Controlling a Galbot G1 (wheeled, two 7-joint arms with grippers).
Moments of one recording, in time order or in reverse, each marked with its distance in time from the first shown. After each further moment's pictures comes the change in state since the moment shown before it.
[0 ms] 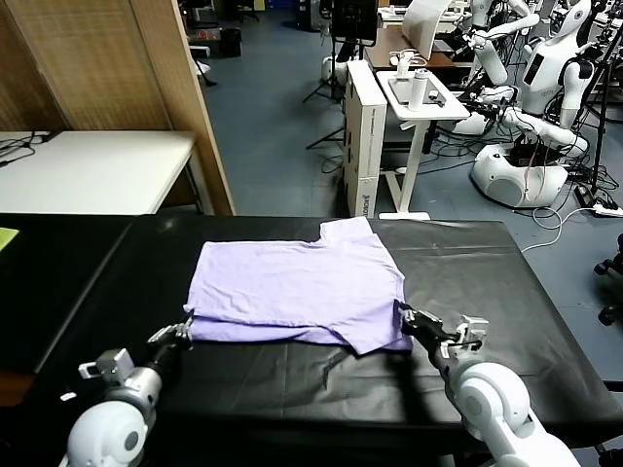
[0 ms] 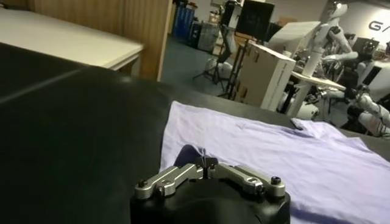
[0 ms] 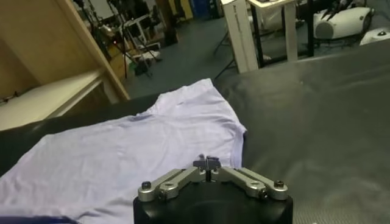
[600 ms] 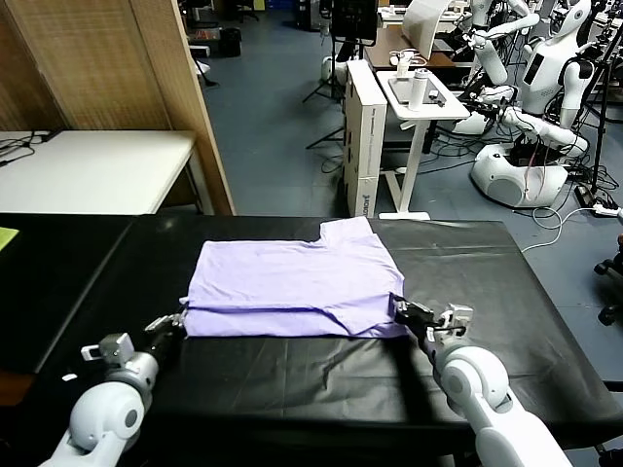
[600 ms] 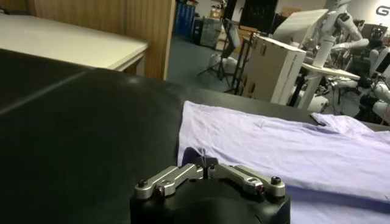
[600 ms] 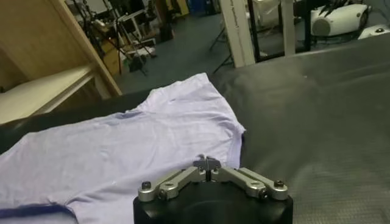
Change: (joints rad) left arm -0.038 0.035 0.020 0.052 -0.001 0.009 0.005; right arm -0.029 -0.021 0.023 0.050 0.012 -0.073 -0.010
